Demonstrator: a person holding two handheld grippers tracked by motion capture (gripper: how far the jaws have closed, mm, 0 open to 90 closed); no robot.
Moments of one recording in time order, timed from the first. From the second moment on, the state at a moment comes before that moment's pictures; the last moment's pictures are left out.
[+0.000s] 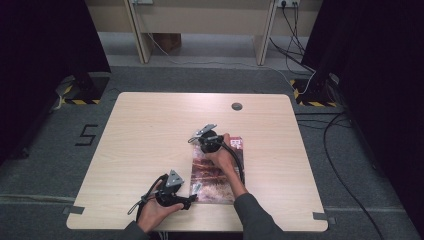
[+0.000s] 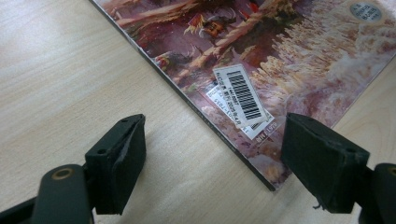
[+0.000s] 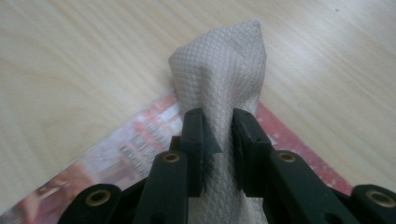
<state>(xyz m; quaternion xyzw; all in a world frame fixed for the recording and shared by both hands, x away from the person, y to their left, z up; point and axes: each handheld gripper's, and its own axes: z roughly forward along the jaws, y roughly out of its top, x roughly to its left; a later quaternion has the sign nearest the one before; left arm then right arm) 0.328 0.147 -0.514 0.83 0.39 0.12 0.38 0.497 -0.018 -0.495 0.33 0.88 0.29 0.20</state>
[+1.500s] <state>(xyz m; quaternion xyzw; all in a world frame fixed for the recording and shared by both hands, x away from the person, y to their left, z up) 0.327 0.147 -0.514 0.83 0.40 0.12 0.37 0.450 -0.061 -0.500 0.30 0.88 0.34 0.16</state>
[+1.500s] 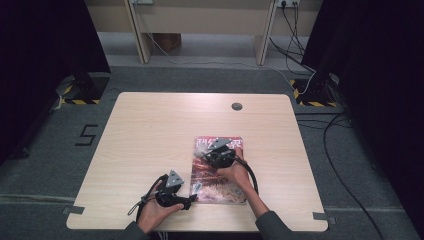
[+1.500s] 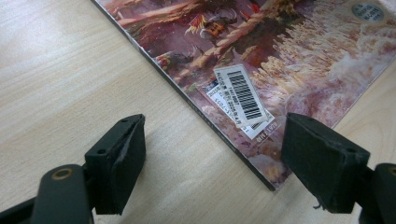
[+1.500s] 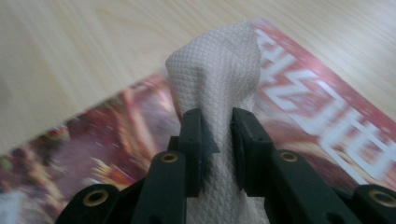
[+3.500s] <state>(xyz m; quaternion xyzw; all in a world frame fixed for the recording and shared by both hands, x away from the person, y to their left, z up) 0.318 0.184 -0.501 0.82 0.40 0.11 0.39 0.424 -0.143 -0.498 0.37 0.85 0.32 0.19</state>
